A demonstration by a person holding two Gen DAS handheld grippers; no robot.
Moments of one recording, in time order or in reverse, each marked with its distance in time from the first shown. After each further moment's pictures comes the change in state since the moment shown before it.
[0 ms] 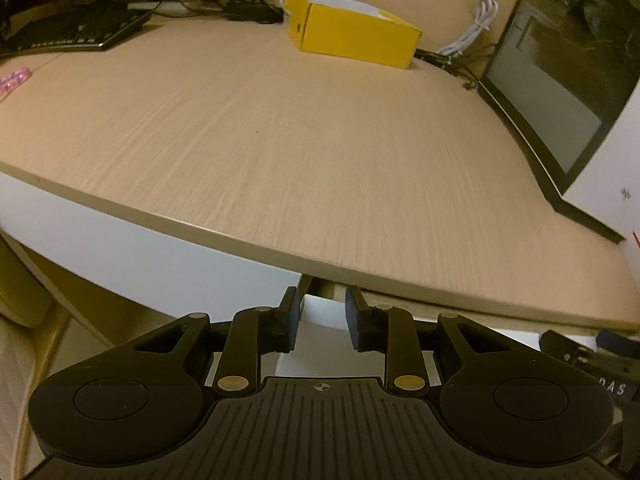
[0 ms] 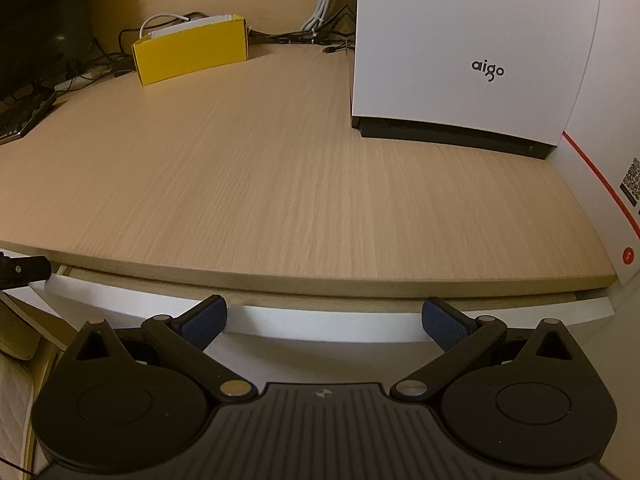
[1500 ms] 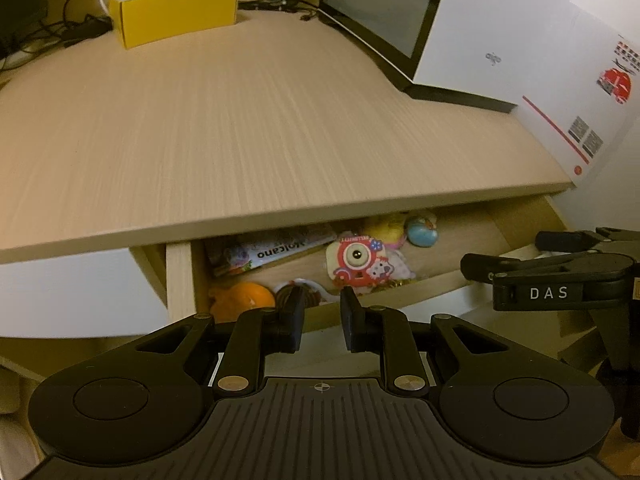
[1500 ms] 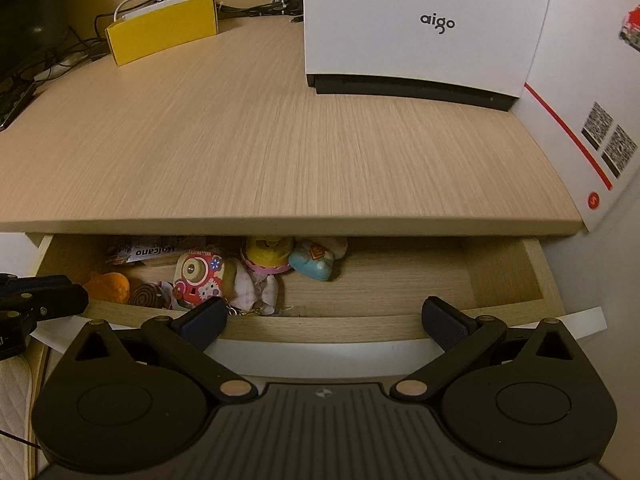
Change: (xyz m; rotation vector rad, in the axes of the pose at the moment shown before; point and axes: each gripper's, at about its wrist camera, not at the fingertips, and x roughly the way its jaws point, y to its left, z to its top) left arm -0.005 -0.070 -0.035 0.377 0.118 -0.233; right arm -0.012 -0.026 -0.020 0.042 0.086 -0.039
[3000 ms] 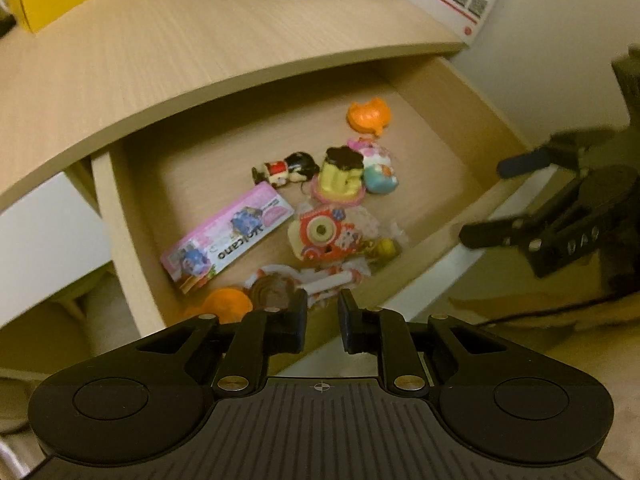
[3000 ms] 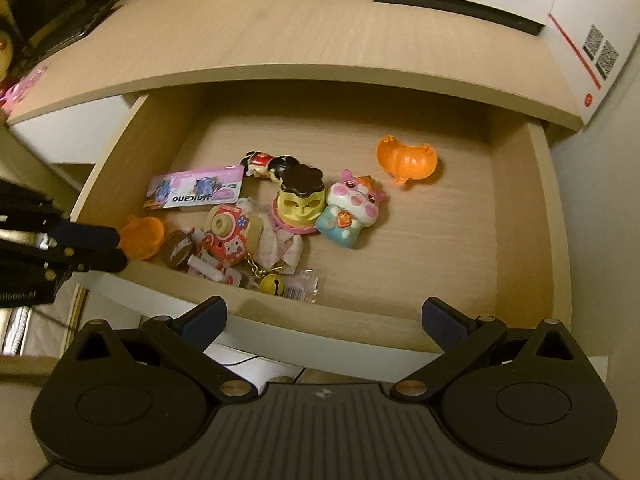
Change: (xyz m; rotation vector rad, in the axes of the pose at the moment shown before) left arm -0.008 -0.008 -0.010 0.228 0.253 -0.183; right arm -0.041 -0.020 -0.027 -0.131 0.250 0.192
